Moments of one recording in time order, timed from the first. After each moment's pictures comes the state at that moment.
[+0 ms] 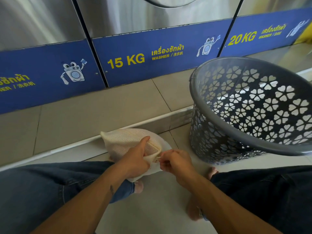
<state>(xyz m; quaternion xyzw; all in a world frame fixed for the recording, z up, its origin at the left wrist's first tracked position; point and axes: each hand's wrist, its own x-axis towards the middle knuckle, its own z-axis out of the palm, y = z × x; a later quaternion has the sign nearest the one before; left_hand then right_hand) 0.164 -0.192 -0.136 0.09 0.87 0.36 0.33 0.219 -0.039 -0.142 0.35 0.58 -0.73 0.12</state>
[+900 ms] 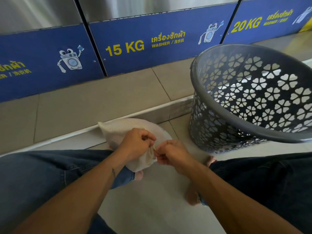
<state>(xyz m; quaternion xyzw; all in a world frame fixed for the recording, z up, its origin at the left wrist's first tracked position) 0.159 -0.186 -0.140 0.09 0.88 0.42 0.20 0.220 -0.044 -0.143 0.31 0.64 -0.68 0.19</state>
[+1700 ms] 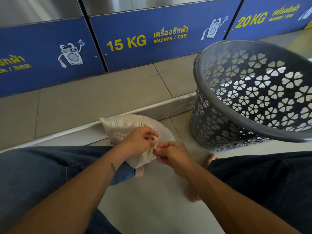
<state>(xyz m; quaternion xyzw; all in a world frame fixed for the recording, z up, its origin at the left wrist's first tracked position) 0.159 -0.188 -0.139 0.08 0.84 0.45 0.29 0.229 -0.046 -0.160 0.31 0.59 -0.73 0.17</state>
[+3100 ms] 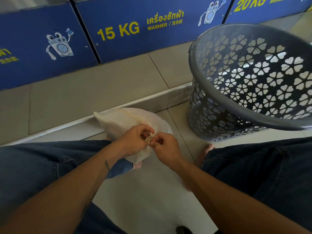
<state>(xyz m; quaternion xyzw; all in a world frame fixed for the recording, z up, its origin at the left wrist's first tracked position) 0.167 -0.191 -0.152 0.10 0.84 0.43 0.33 0.232 -0.057 -0.188 0.18 0.81 -0.55 0.07</state>
